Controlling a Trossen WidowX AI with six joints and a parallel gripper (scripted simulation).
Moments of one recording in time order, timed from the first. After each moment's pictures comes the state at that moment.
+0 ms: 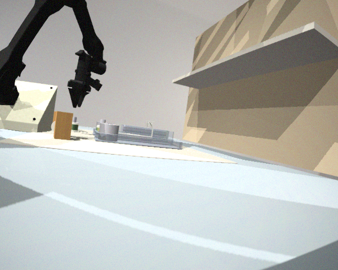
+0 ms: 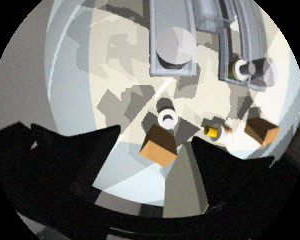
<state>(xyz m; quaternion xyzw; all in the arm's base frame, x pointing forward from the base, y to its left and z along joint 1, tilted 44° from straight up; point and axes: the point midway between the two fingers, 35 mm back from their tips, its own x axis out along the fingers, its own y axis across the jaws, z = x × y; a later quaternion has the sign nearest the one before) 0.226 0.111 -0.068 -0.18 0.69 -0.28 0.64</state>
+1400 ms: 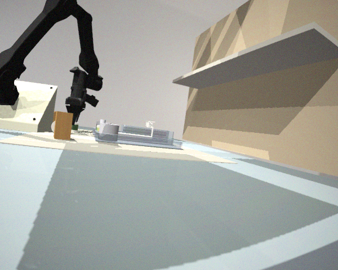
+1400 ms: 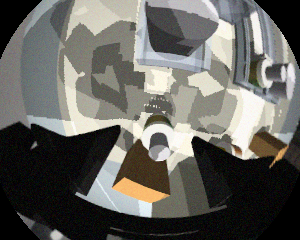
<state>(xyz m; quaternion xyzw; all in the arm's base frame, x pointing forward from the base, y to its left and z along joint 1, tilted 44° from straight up) 0.218 0.055 -0.112 -0.25 0.68 -0.27 0.63</state>
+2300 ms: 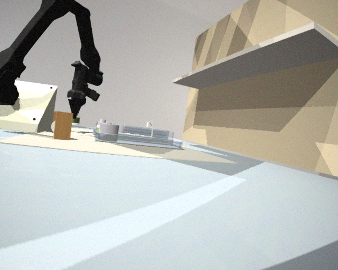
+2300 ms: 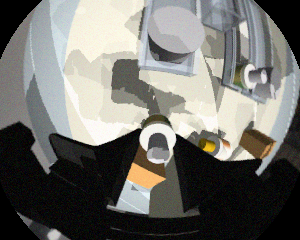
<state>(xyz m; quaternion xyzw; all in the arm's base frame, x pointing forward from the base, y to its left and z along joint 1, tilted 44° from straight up) 0.221 0.070 -0.093 -0.26 0.68 -0.27 0.63</state>
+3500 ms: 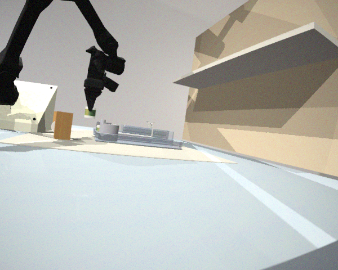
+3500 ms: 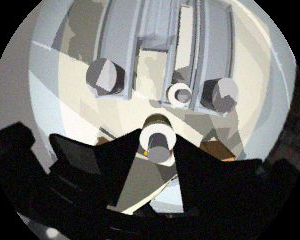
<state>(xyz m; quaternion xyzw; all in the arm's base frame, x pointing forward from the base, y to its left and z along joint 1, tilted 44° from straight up) 0.282 0.015 0.000 -0.25 0.69 -0.26 0.63</state>
